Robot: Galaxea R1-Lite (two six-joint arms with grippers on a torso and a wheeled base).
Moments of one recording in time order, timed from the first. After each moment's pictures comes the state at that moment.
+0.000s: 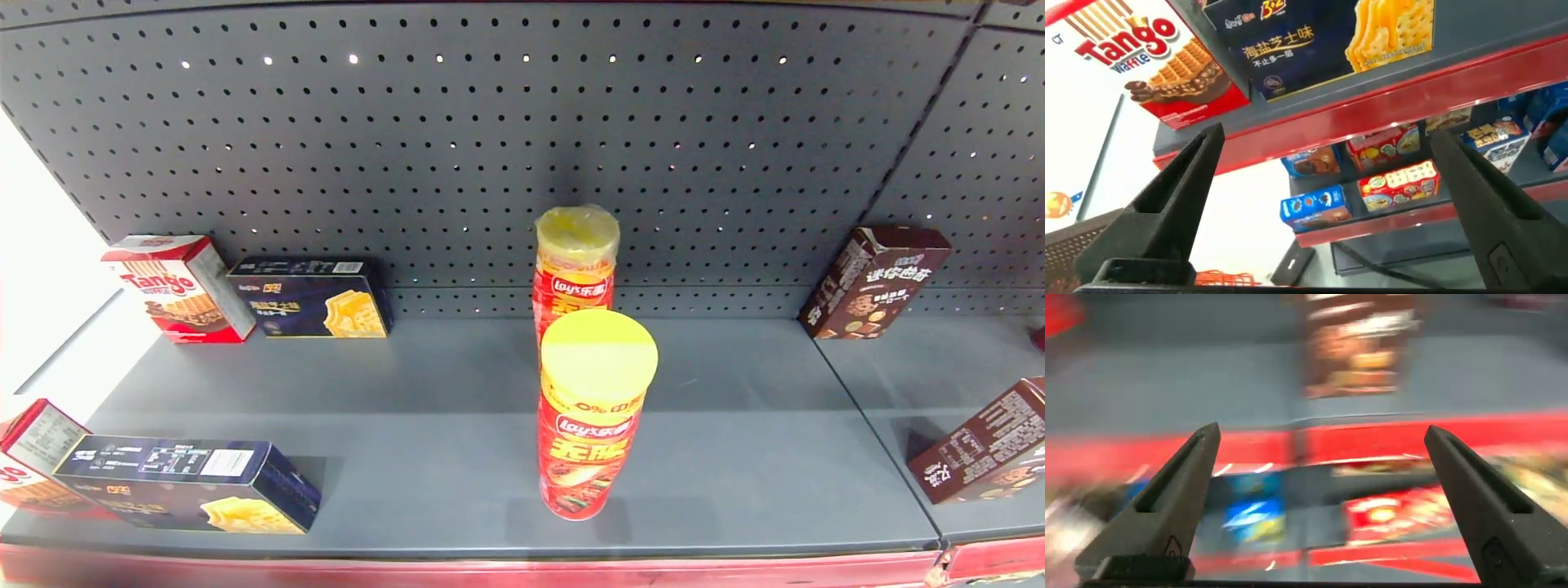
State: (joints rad) left arm 0.04 0.06 -0.09 0.13 -0.04 0.33; right arm 0.00 0.01 0.00 -0.02 -0.02 0.01
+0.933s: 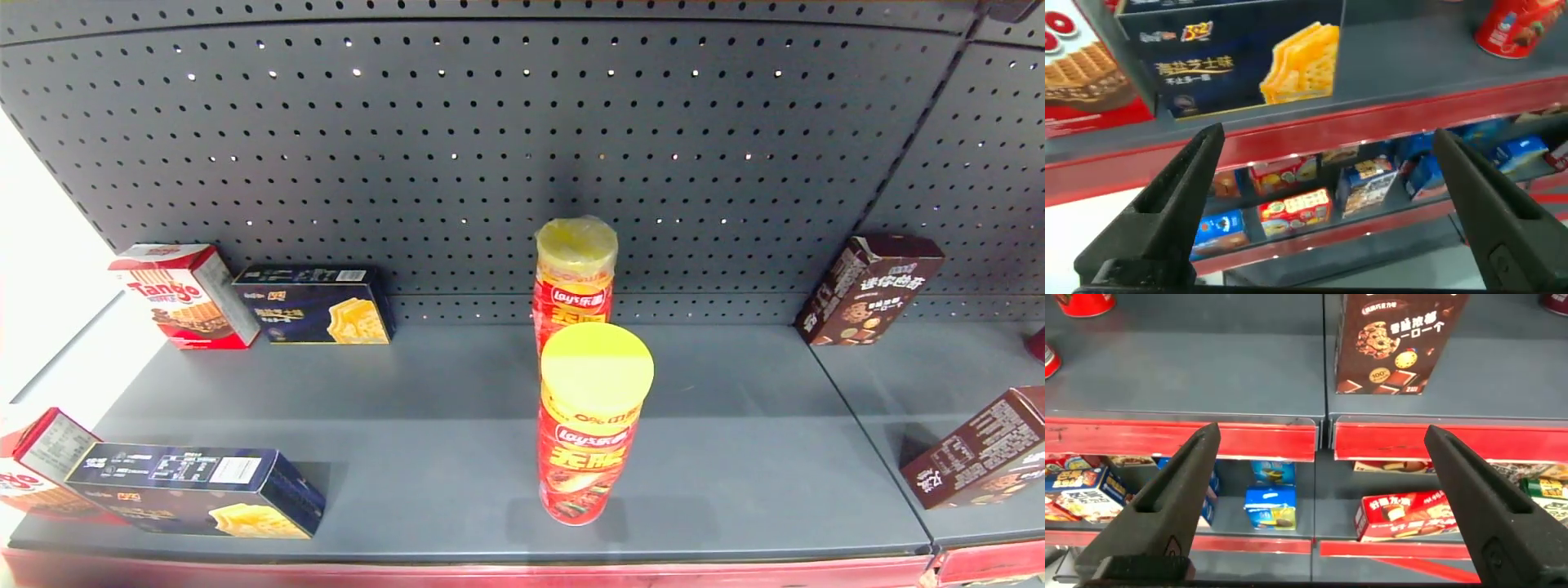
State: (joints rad) left arm 0.00 0.01 -0.08 0.12 -0.24 0.02; right arm 0.00 0.00 0.00 0.01 0.03 -0.01
